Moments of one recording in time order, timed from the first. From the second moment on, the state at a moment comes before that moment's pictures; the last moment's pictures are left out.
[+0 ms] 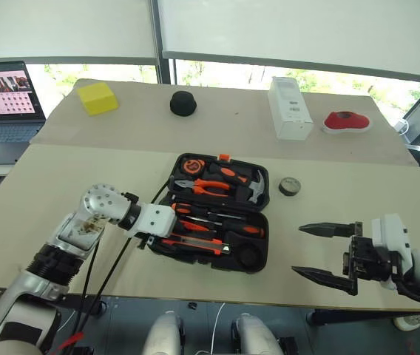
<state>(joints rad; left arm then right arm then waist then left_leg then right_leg) -0.56 0.75 -0.35 0.08 -0.08 -0.07 -1.48 0.20 -0.86 -0.33 -0.48 0.65 0.28 1.15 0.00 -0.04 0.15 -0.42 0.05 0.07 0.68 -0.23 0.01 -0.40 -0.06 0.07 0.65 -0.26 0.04</state>
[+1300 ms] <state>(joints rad) -0.46 0.64 -0.27 0.18 -0.12 -0.15 -1.38 0.13 -0.76 -0.28 -0.40 0.61 0.24 1.12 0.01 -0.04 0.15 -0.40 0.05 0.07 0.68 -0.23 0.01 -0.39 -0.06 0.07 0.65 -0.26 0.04</state>
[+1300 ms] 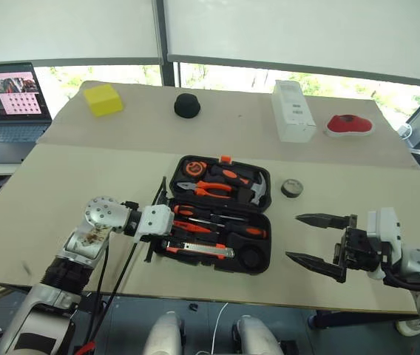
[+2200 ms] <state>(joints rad) -0.19 0.70 0.26 0.13 -0.63 0.16 -1.34 0.34 -0.56 -0.51 -0.07 0.44 -0.08 0.95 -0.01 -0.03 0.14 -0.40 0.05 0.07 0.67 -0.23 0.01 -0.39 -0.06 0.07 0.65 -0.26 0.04</state>
